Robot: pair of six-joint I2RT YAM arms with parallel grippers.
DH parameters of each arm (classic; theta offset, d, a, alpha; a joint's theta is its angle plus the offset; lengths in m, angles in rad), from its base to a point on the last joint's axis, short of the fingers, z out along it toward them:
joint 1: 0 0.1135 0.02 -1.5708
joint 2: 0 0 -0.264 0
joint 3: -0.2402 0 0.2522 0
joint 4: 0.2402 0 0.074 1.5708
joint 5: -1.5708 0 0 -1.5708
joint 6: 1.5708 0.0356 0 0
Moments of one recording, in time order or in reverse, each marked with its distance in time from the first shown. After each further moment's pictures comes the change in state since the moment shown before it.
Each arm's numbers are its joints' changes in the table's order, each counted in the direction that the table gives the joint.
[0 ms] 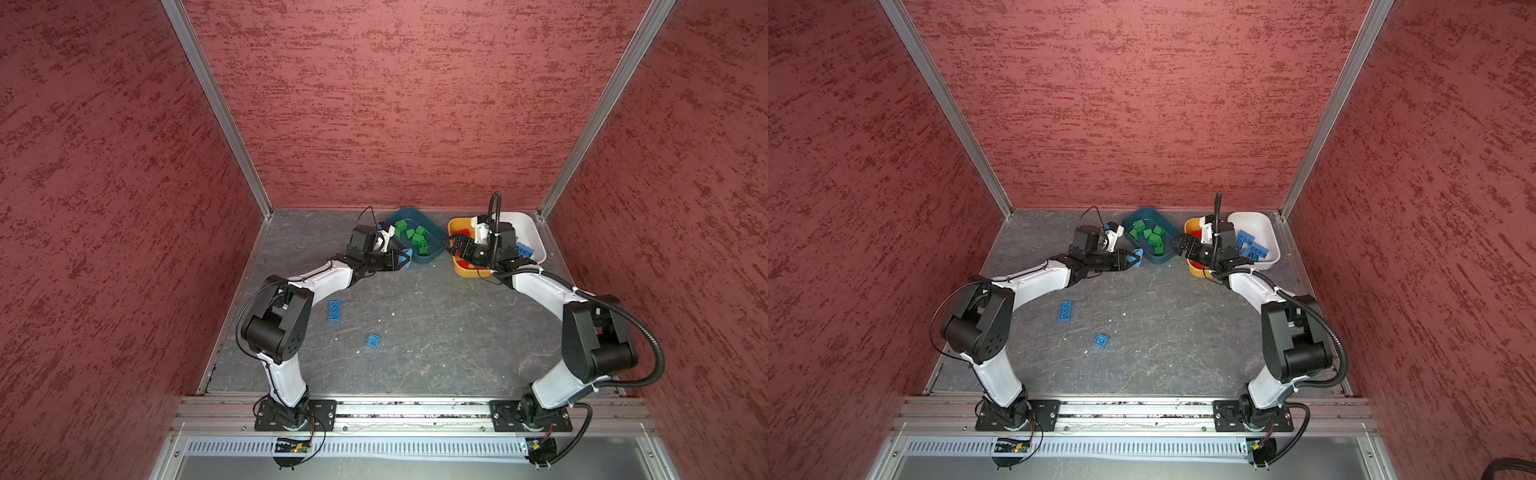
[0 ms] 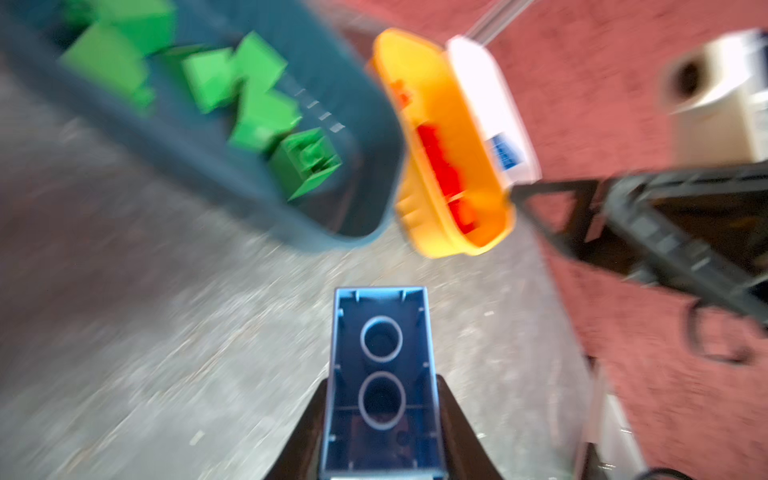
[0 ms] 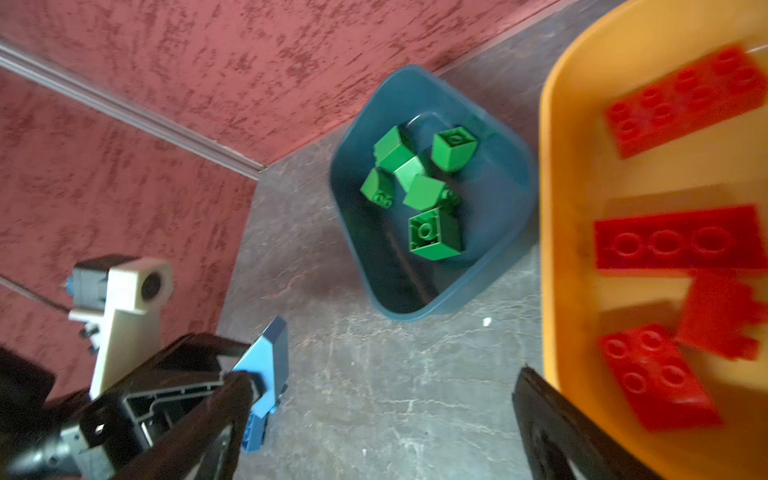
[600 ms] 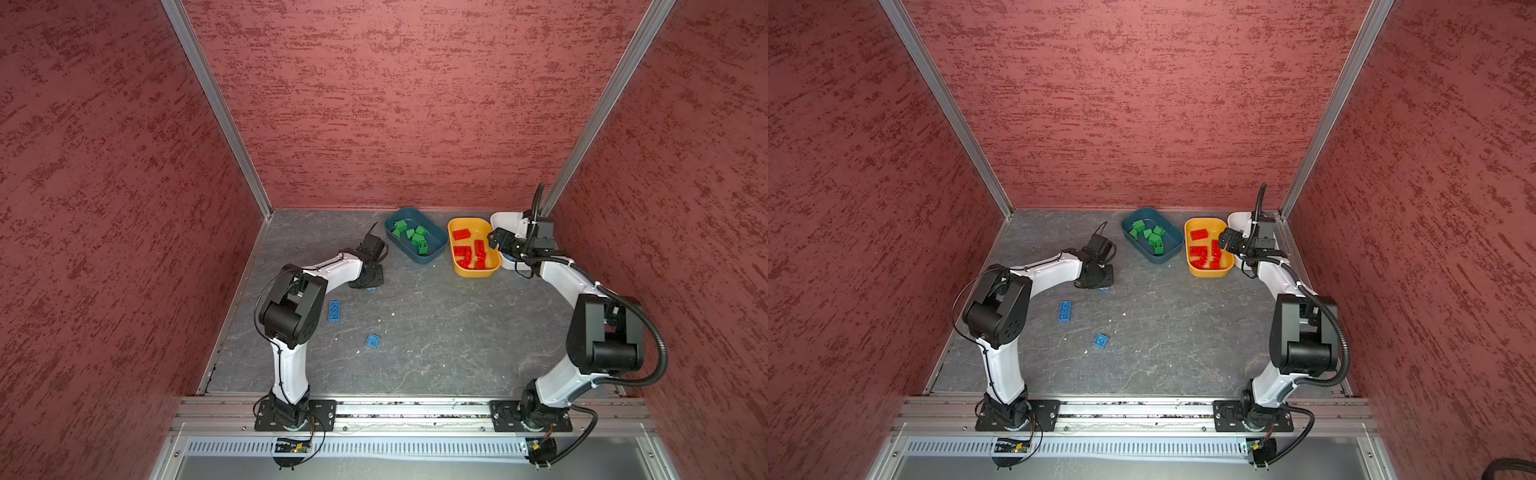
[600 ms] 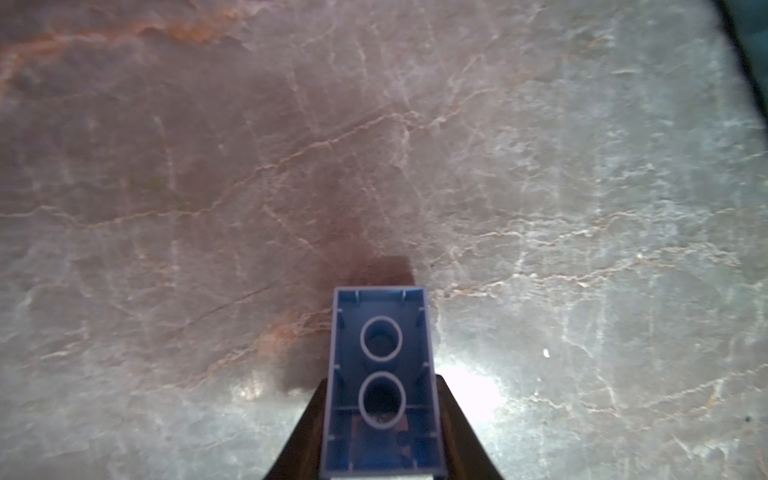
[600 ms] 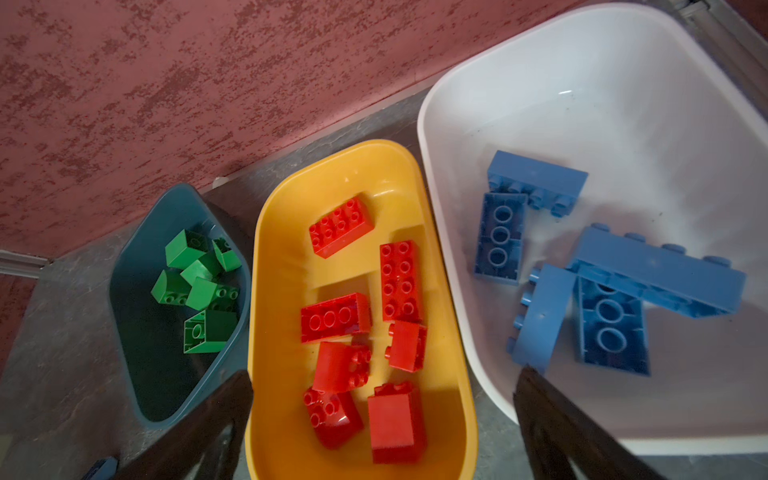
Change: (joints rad) left arm -0.028 0.116 -0.110 0.668 0.669 -0.001; right arm -0.252 0.033 -0.132 0.277 -0.285 -0.309
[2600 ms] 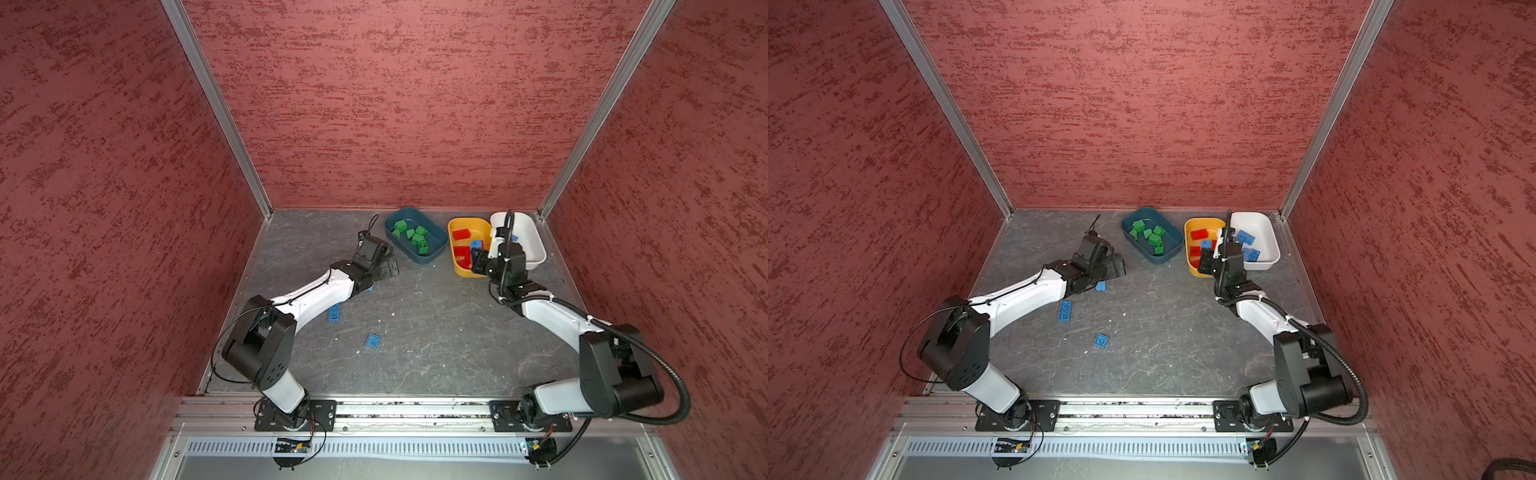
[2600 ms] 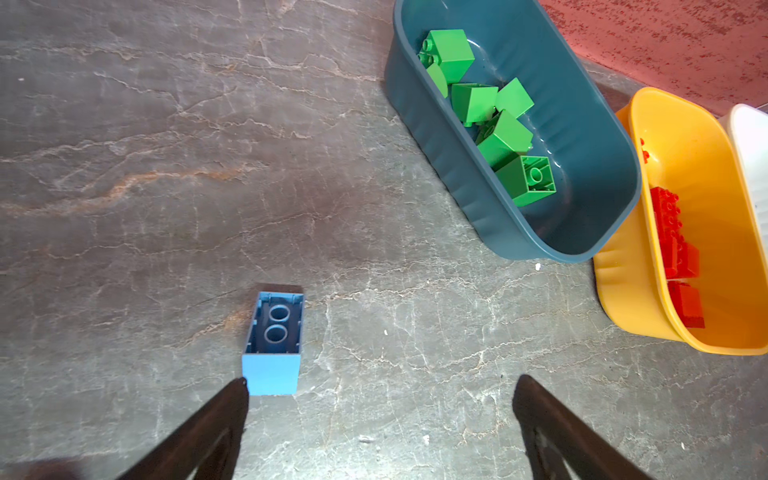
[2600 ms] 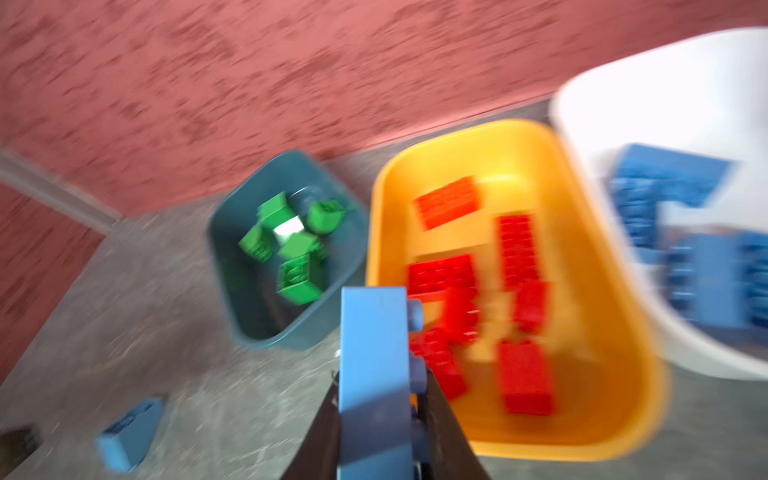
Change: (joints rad) left arm -0.109 -0.315 0.163 -0.203 0.143 -0.144; right arm 0.187 -0.234 0.376 -0.357 -0.184 0.055
